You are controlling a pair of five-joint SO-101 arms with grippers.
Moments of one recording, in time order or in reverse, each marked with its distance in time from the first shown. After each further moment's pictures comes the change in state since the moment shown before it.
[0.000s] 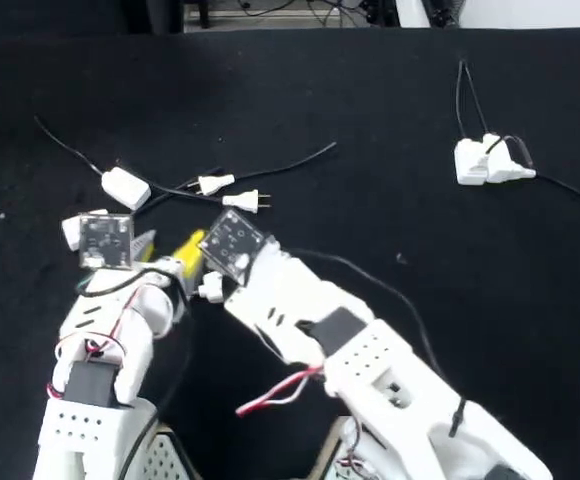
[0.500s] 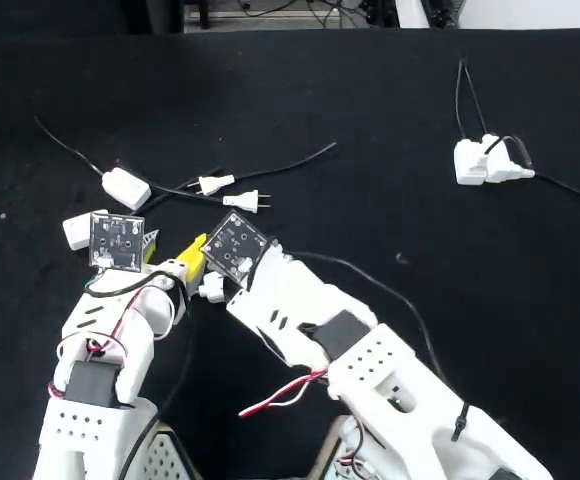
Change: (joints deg) left arm 0.6 -0.1 0.0 0.4 -3.9; right arm 0.0 -1.4 0.4 1.0 0.0
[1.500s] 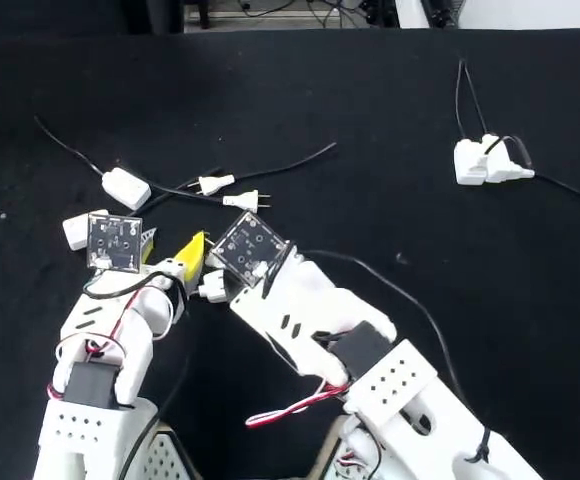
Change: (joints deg) left arm 0.3 -0.8 0.3 0.2 0.0; right arm -0.1 -11.4 -1.7 7.1 -2.1
